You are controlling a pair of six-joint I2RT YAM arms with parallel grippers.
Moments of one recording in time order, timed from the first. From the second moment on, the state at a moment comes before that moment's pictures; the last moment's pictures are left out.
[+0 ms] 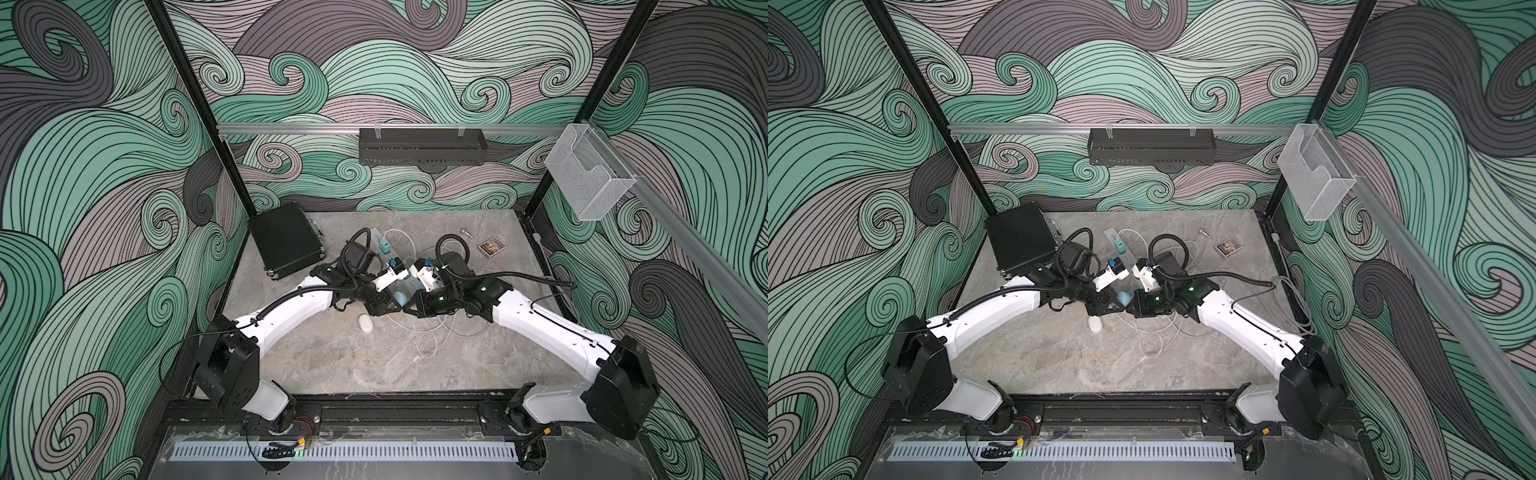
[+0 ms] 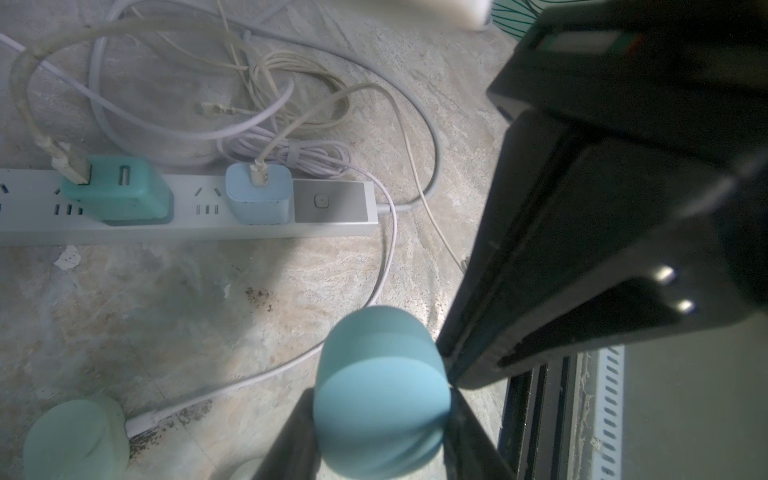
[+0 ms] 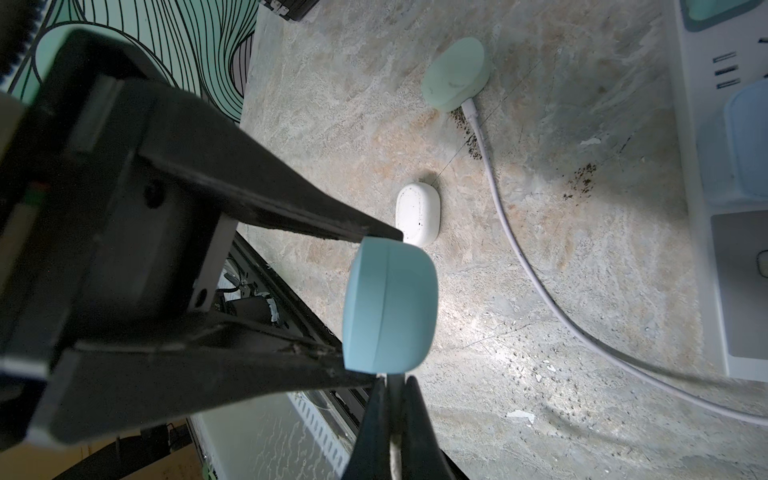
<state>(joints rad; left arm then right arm) -0.63 1.48 1.12 -0.58 0.57 0.25 0.69 1.38 1.04 -0.55 -0.45 0.52</state>
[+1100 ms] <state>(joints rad) -0.63 1.50 1.15 -0.57 0.51 0.15 0.64 1.41 1.05 -0.49 -0.47 0.50</state>
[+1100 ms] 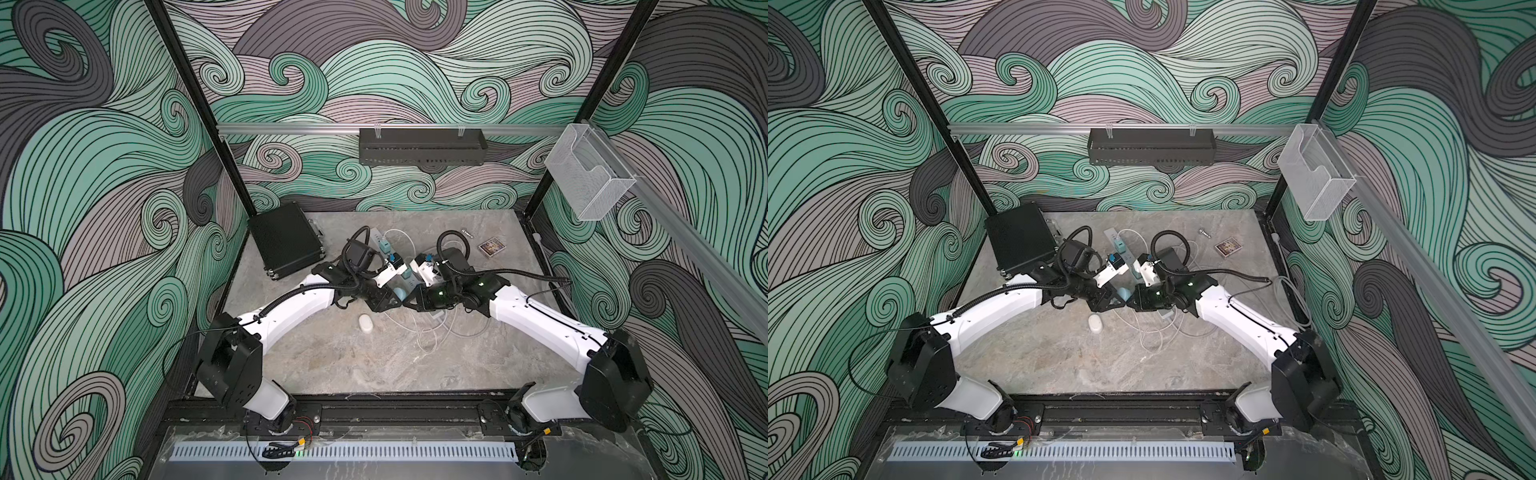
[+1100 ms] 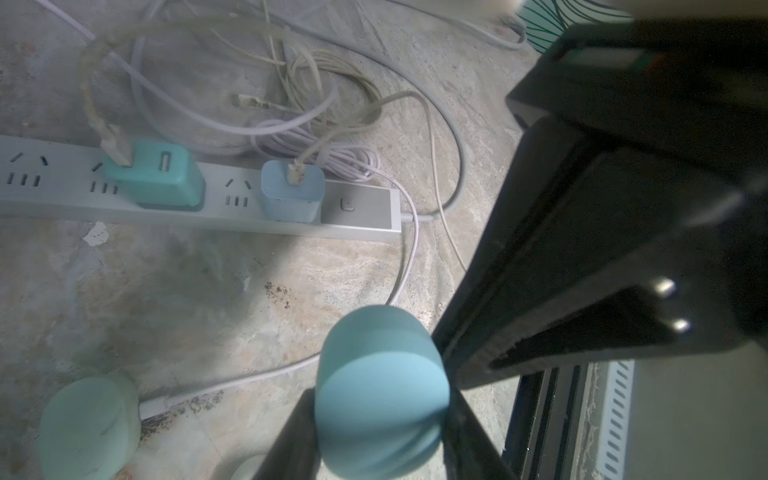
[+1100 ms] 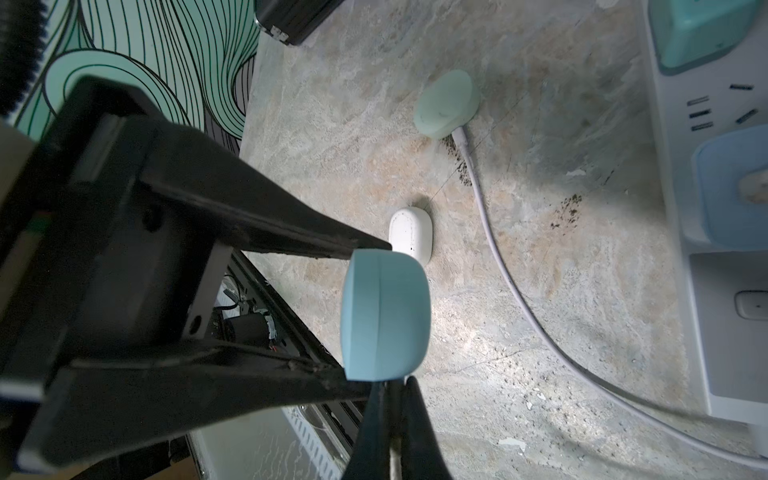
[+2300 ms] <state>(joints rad) -0.34 1.59 1.26 -0.69 0.39 -0.27 0.49 1.18 1.05 -0.58 -0.25 0.30</state>
